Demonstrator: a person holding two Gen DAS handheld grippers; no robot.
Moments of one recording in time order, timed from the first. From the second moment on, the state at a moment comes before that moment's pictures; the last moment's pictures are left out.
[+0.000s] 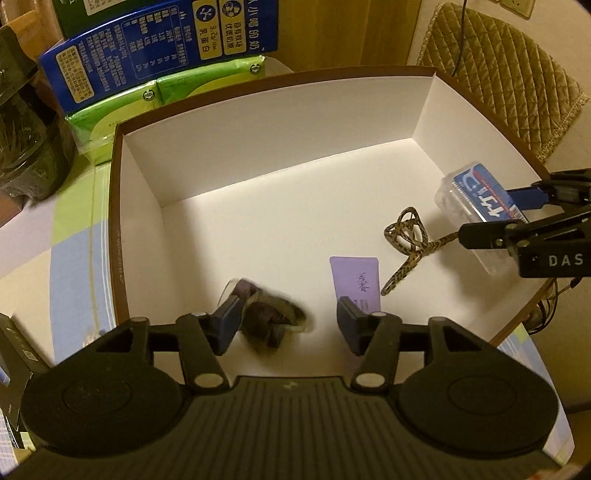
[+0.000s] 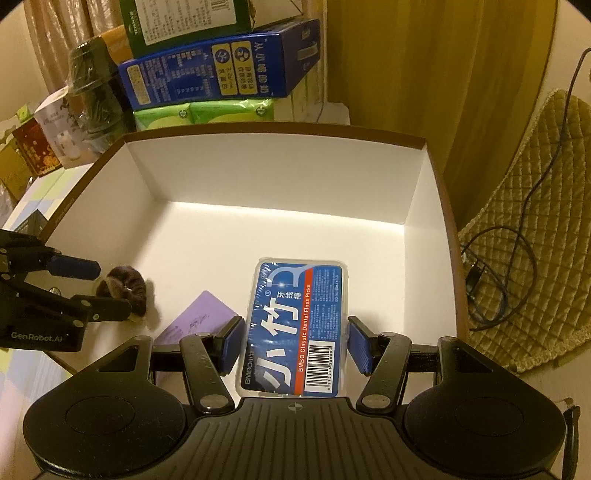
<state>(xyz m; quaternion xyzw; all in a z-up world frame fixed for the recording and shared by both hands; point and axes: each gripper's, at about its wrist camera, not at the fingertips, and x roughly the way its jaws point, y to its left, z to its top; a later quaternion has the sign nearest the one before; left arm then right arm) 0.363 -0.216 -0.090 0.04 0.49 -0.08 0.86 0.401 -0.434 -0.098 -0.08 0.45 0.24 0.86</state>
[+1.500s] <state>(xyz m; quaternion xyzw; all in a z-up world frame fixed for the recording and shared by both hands) 0.229 -0.167 -0.005 0.00 0.41 -0.05 0.91 0.272 -0.437 -0.034 -0.02 0.38 0.28 0.88</state>
